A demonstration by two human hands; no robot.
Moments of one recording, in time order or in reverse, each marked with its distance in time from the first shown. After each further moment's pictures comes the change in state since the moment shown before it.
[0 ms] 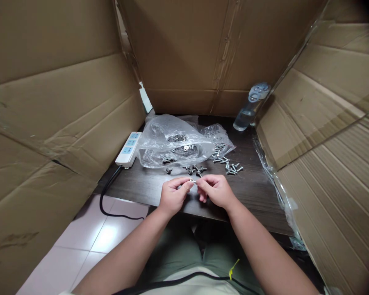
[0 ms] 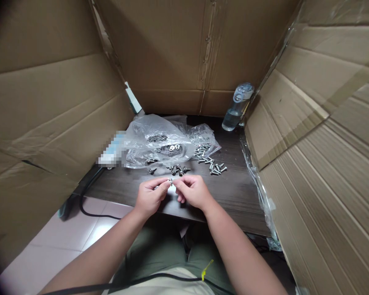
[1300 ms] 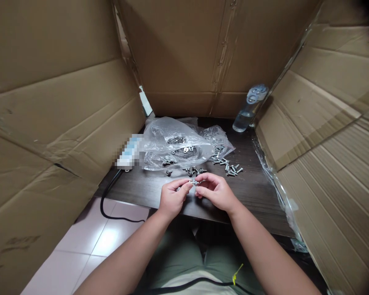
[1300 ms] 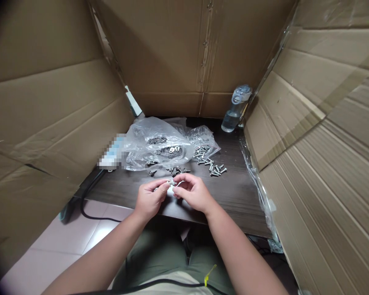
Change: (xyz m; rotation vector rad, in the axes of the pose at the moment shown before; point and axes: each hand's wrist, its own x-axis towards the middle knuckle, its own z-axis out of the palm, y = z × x) left_hand 0.000 -0.001 0.000 -0.028 0.006 -0.014; right_hand 0.000 -0.003 -0.003 0.121 -0.049 -0.084
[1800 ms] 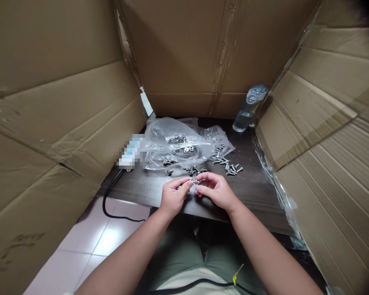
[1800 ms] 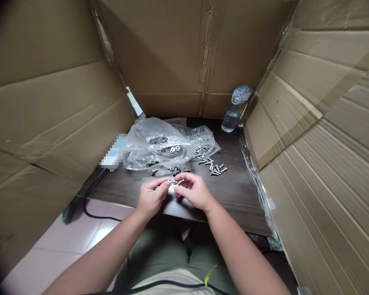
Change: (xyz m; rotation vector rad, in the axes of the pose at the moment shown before) left_hand 0.000 0.001 0.002 -0.014 0.014 -0.012; right_hand 0.000 -0.003 0.001 0.045 0.006 0.009
